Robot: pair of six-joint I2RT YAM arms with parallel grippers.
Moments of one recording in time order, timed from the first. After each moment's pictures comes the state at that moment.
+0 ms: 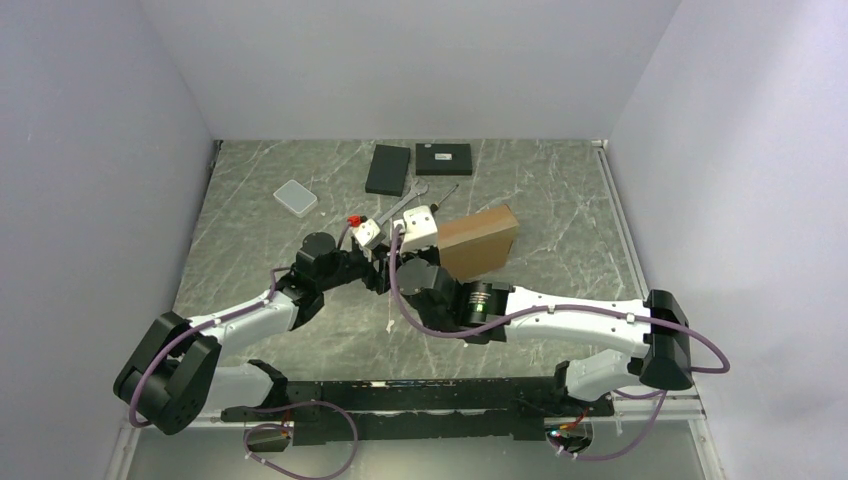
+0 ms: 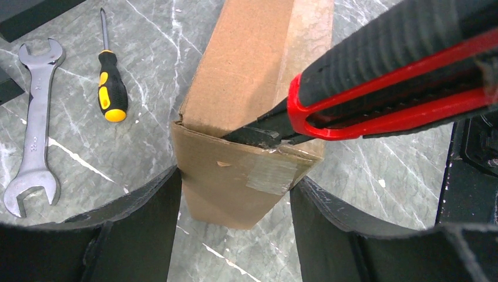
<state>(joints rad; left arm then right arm) -0.55 1.24 0.47 0.56 0.49 -0.05 1.31 1.37 1.13 -0.10 0.95 0.27</state>
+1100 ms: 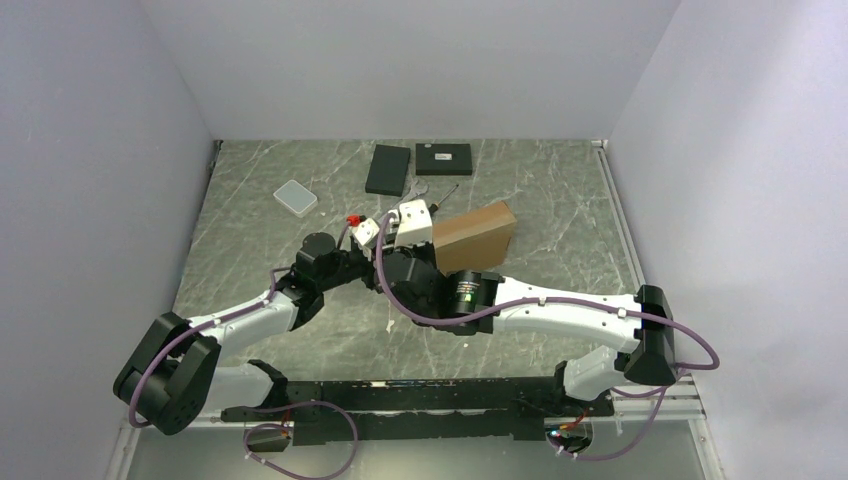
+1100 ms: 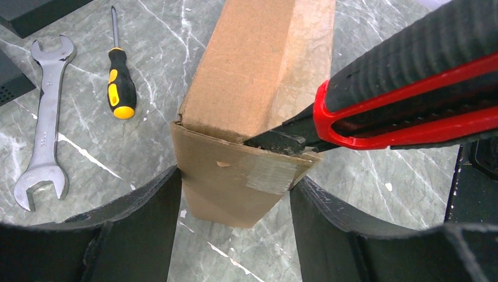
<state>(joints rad) -0.55 1.23 0.47 0.55 0.46 -0.05 1.32 1.46 1.31 -0.41 0.99 0.48</state>
